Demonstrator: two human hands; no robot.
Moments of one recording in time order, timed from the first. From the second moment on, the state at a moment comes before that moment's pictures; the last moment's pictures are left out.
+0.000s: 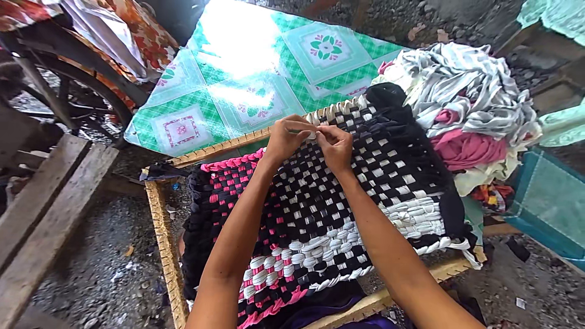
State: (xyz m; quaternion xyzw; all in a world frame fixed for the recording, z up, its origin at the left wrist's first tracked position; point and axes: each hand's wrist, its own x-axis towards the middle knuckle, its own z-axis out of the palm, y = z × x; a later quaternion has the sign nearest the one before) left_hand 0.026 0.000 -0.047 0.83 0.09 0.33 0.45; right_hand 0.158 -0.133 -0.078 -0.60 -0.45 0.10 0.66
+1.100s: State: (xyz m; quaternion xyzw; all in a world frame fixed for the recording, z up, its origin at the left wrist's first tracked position) left_hand 0.031 -0.004 -0.062 0.90 0.13 0.30 0.28; right_hand 0.161 -0.128 -0.080 -0.59 -0.34 0.09 0.72
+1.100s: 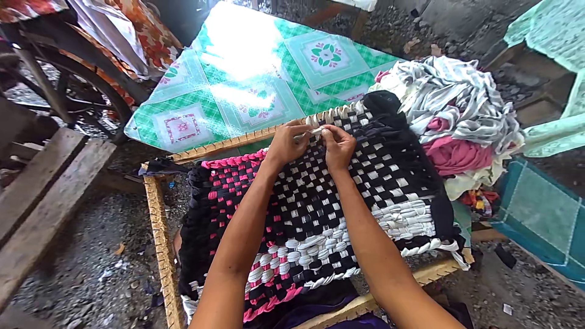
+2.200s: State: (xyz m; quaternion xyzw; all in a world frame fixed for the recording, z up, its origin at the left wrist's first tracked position) left_hand 0.038 -0.016 -0.066 0.85 0.20 0.34 0.35; right_hand 0.160 -0.128 -0.079 -0.61 -0.44 0.09 0.66
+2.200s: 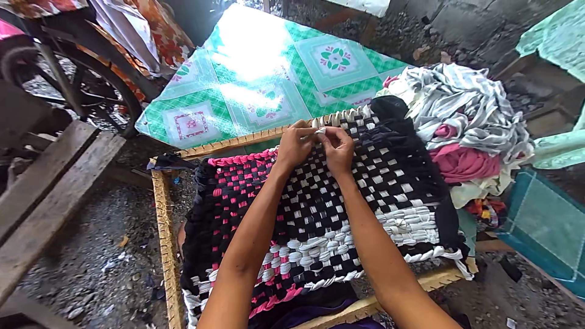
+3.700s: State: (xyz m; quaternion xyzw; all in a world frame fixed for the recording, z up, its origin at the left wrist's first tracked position) left_hand 0.027 -0.019 -0.056 0.79 0.17 0.34 0.48; right_hand 0.161 -0.128 -0.075 -0.58 -0.47 0.11 0.65
